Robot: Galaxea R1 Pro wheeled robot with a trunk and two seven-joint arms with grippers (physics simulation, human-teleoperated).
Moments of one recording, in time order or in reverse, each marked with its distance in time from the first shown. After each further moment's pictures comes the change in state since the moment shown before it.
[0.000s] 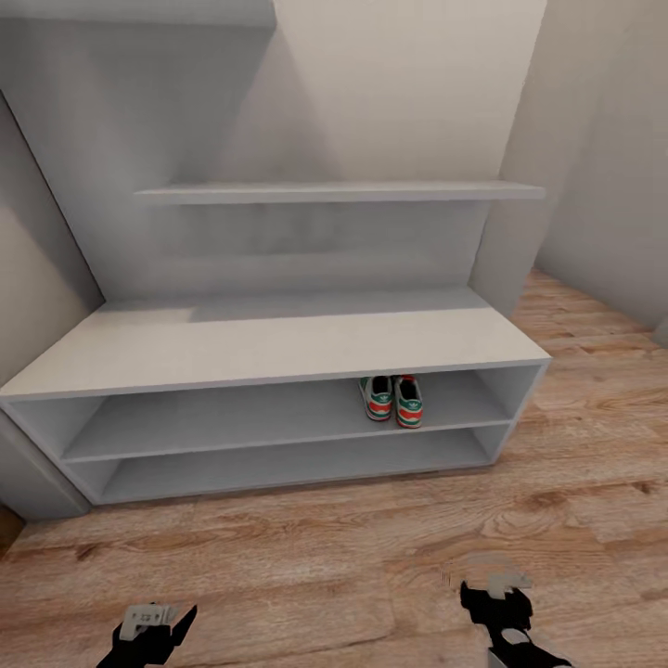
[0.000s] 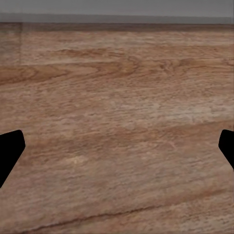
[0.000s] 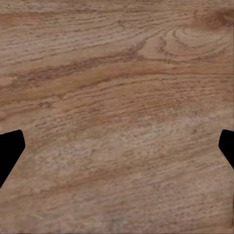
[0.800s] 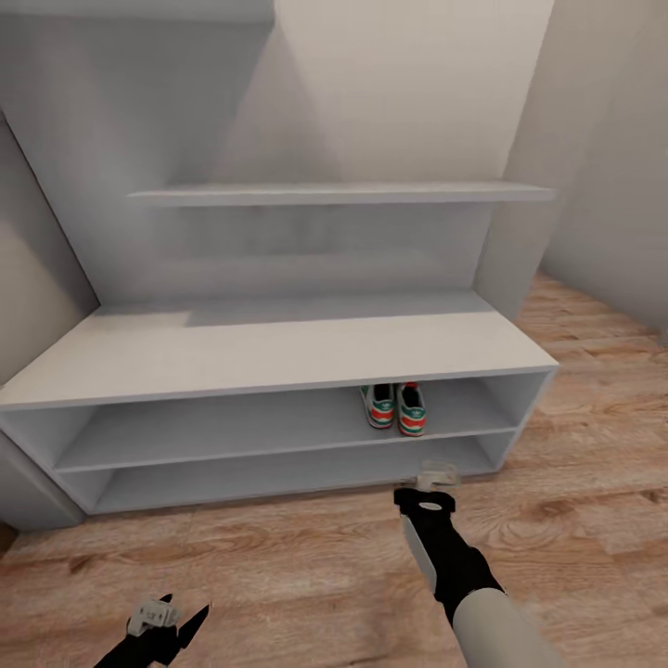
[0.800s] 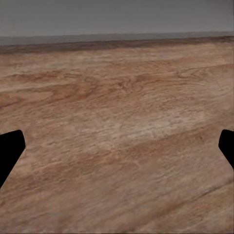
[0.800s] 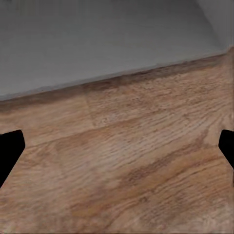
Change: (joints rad) left arm -0.001 0.012 0.001 -0.028 0.001 0.004 -0.196; right arm -0.050 0.242 -0.005 -0.621 -0.005 0.612 -0.135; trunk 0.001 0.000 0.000
